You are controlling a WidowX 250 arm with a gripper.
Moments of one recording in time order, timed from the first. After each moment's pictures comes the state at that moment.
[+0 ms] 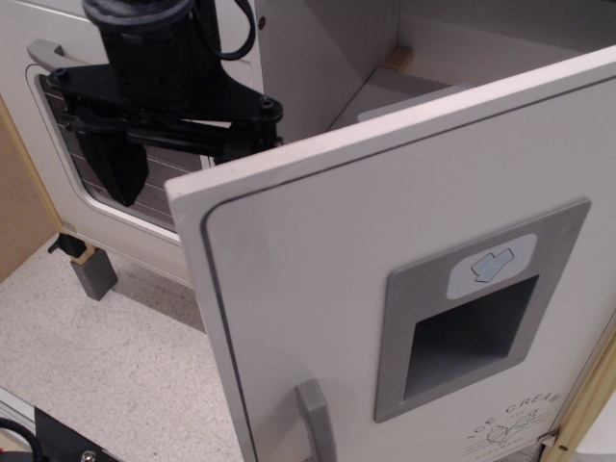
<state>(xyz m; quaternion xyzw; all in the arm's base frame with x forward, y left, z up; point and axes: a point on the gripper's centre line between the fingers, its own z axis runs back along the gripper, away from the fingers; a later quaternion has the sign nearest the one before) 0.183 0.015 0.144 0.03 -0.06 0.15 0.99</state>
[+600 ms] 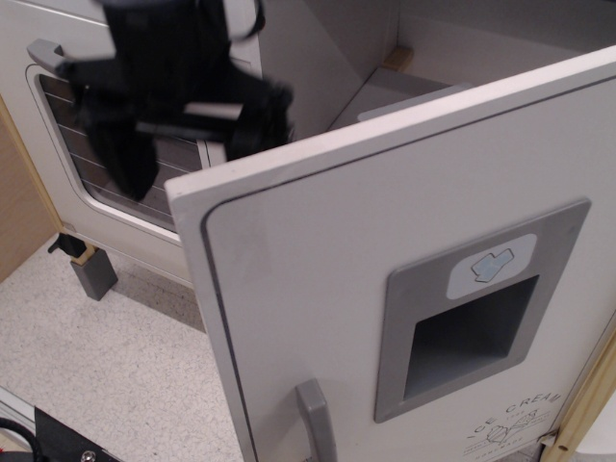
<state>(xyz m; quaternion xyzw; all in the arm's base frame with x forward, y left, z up) 0.184 0.005 0.158 0.00 -0.05 0.14 0.99</state>
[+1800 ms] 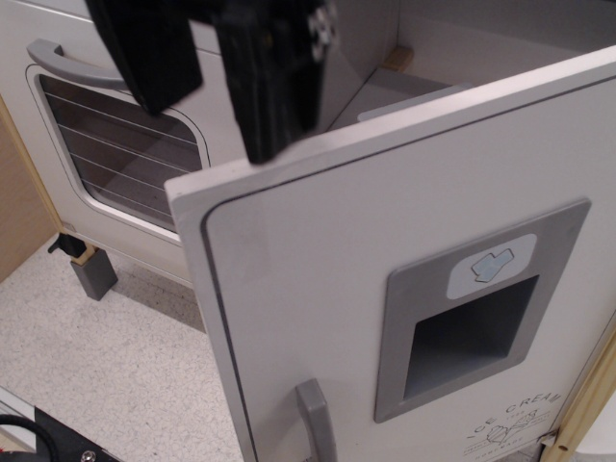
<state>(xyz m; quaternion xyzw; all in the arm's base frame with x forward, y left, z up) 0.154 -0.046 0.224 -0.05 -0.03 -0.10 0.99</state>
